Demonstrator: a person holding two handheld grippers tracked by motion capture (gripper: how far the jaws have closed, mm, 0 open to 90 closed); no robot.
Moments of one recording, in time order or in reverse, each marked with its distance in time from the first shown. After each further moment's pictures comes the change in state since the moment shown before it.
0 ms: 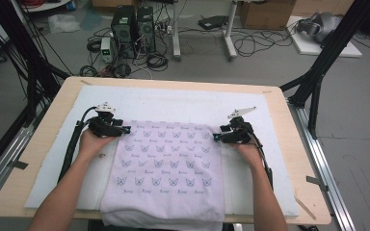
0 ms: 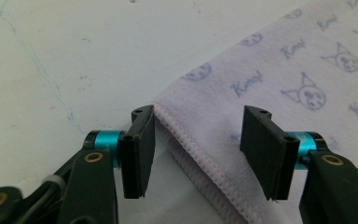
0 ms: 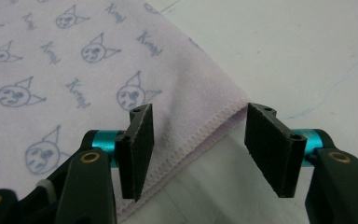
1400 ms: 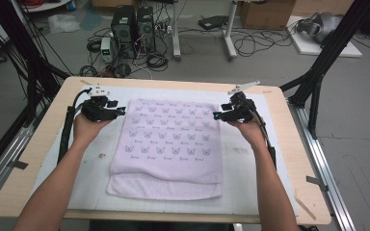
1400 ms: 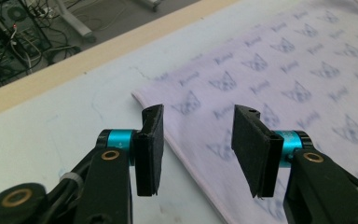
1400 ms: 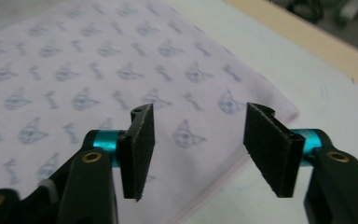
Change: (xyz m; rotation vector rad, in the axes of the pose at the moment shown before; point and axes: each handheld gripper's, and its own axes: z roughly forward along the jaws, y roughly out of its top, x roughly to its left) left arm -0.001 0.040 -0.048 -0.138 0.084 0.082; right arm 0.008 0.075 -0.044 -0.044 -0.053 -0.065
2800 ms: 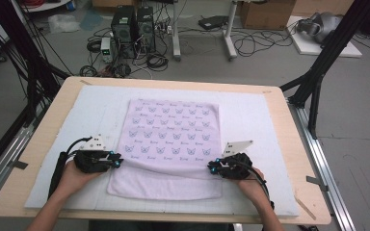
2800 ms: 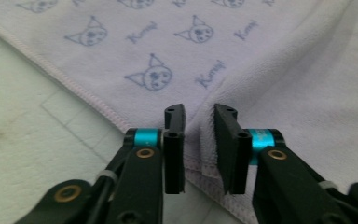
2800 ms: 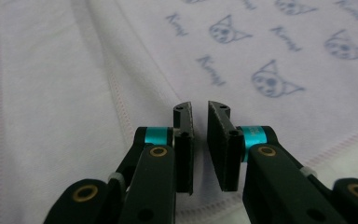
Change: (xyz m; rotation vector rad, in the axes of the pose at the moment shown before) left arm -0.071 -0.092 -0.045 0.122 -0.251 0.106; right arm 0.107 -0.115 -0.005 0.038 0.186 -0.130
